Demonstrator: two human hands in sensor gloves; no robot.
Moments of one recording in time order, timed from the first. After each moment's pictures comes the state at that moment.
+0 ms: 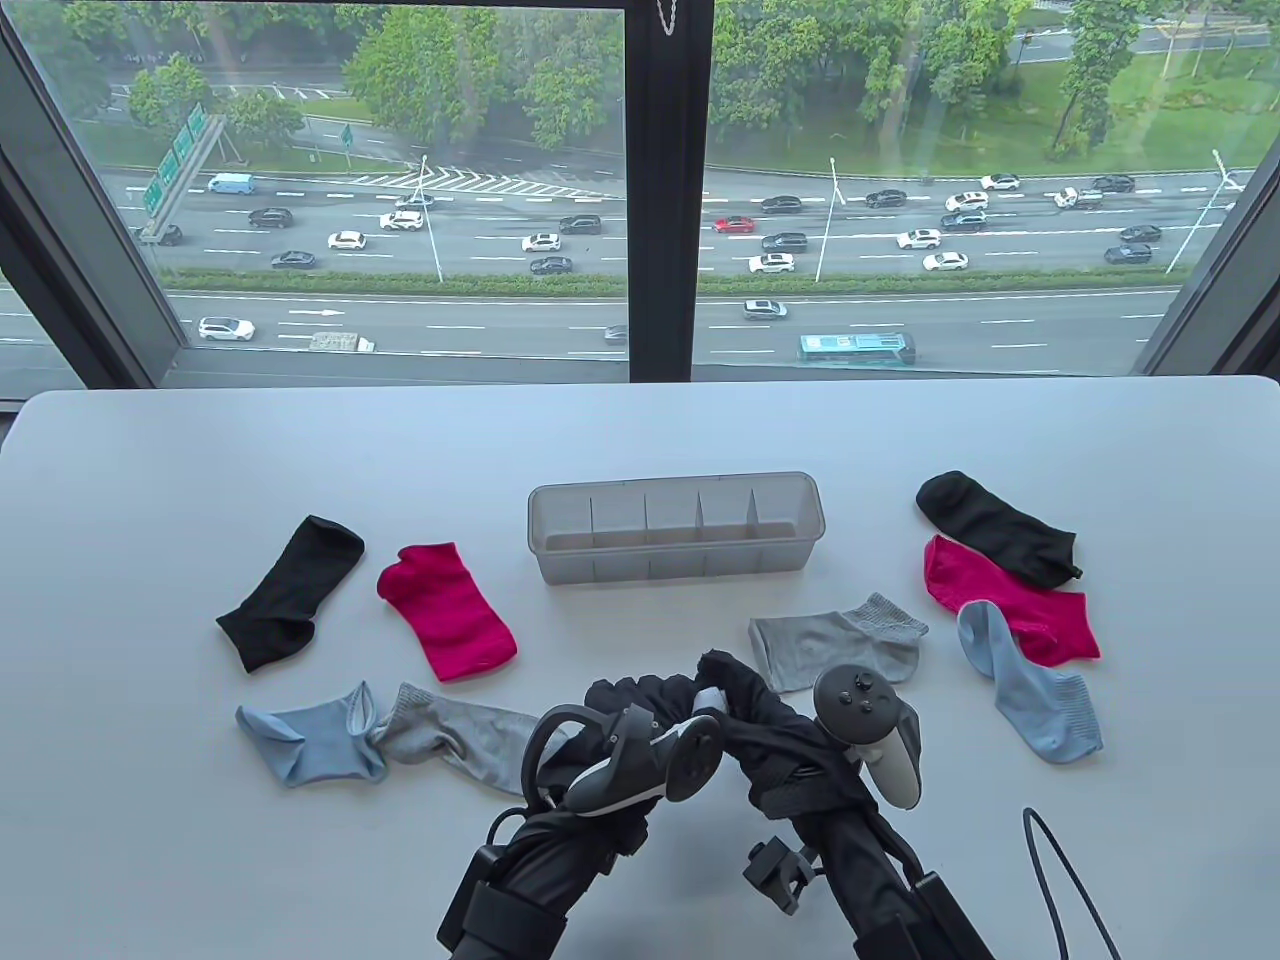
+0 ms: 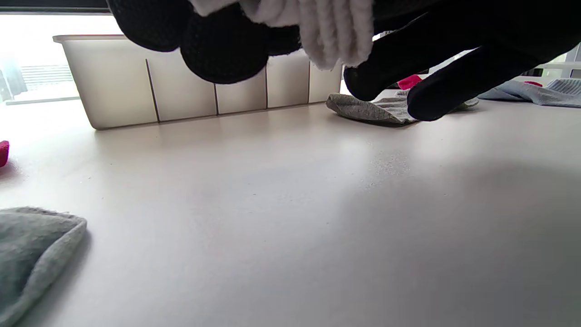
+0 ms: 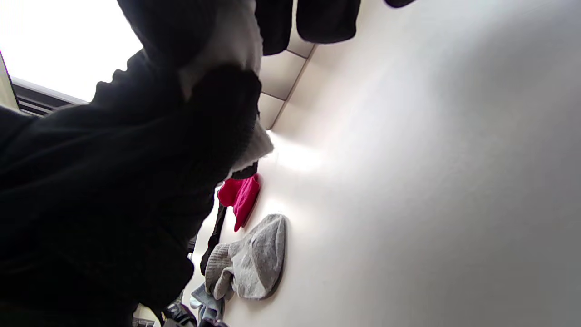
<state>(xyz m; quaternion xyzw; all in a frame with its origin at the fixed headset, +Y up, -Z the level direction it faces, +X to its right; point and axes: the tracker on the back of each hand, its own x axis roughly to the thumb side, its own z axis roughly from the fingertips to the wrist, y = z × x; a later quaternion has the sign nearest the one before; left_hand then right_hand) -0.044 -0.721 -0.289 -0.03 -0.22 -0.01 0.98 0.126 -0.758 -0.301 0.13 0.17 0.82 0.52</state>
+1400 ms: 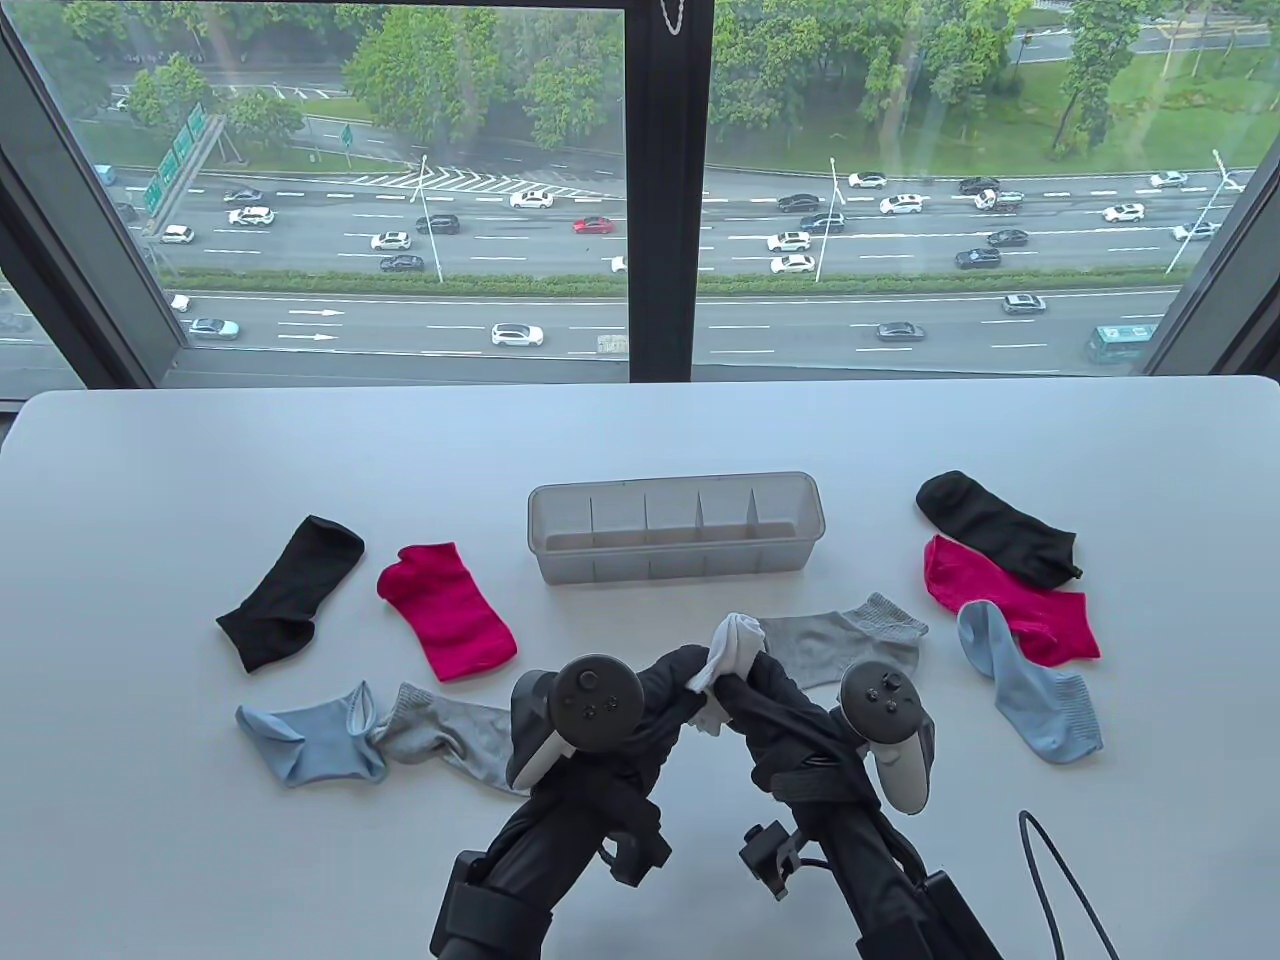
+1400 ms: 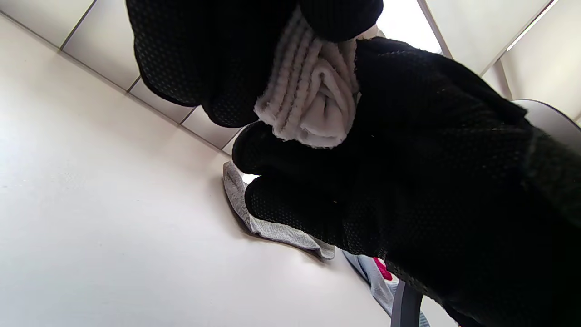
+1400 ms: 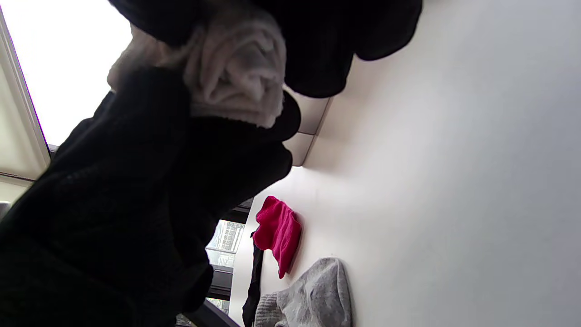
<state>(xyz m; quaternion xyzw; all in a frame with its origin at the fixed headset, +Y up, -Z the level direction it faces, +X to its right) -0.076 -0.699 -0.300 -0.03 -0.20 0.37 0.91 0.132 -0.745 -0.302 0.08 0.11 0.79 0.60</state>
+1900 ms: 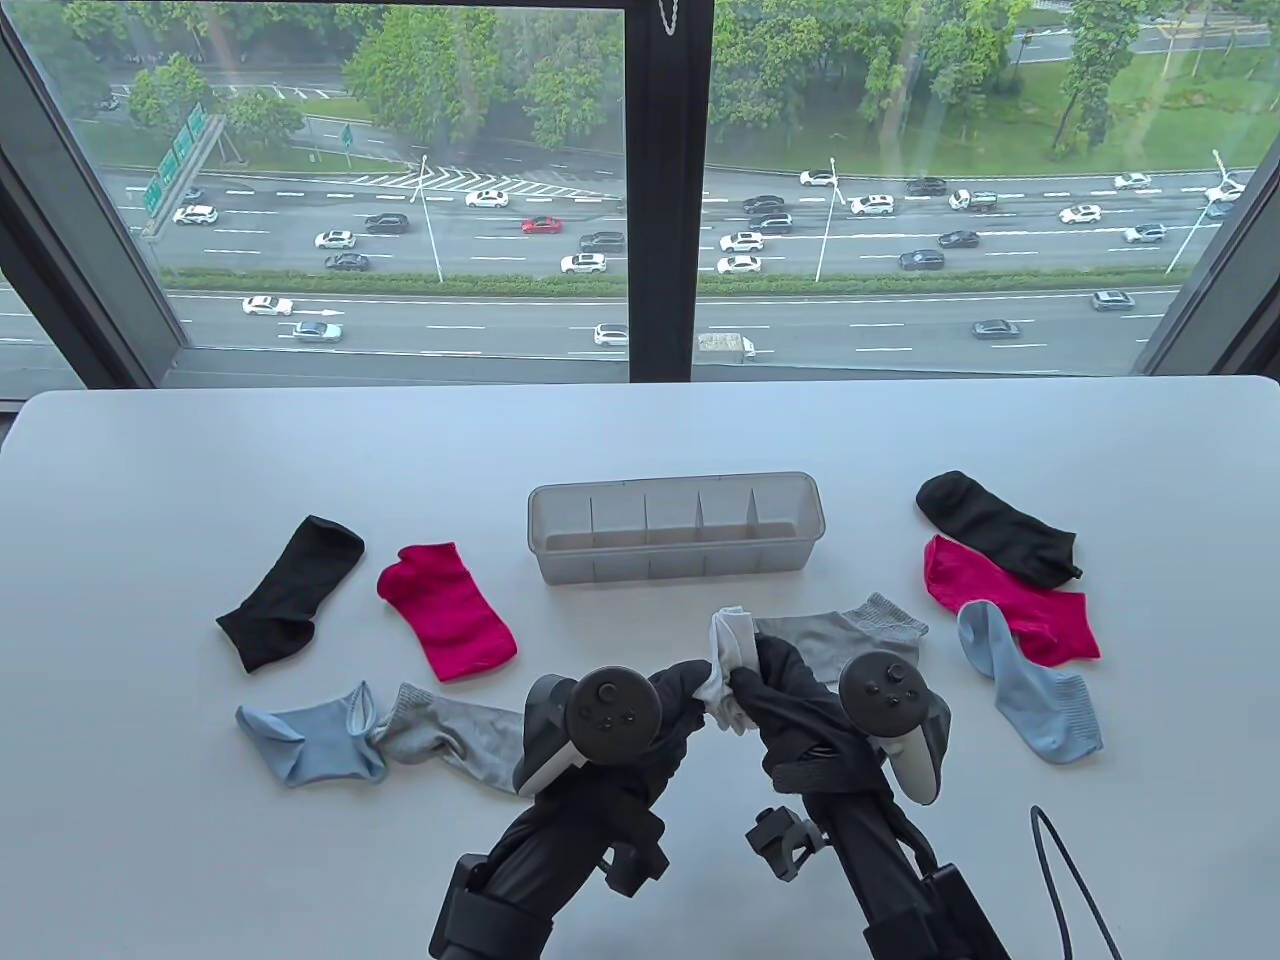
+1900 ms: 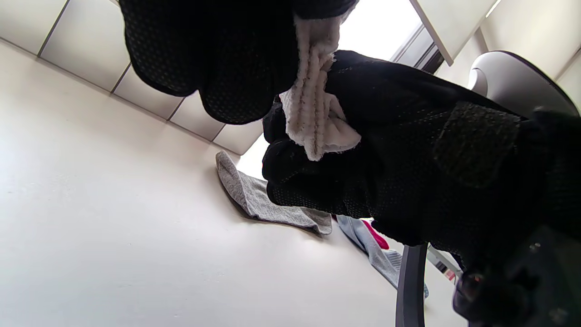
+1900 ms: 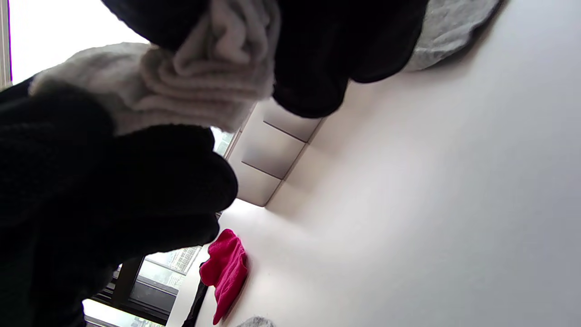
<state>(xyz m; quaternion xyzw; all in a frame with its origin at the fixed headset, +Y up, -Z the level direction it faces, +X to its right) -0.067 -0.695 -0.292 -0.03 -0.24 0.32 0.92 0.142 -0.737 -0.307 0.07 0.07 0.86 0.51</state>
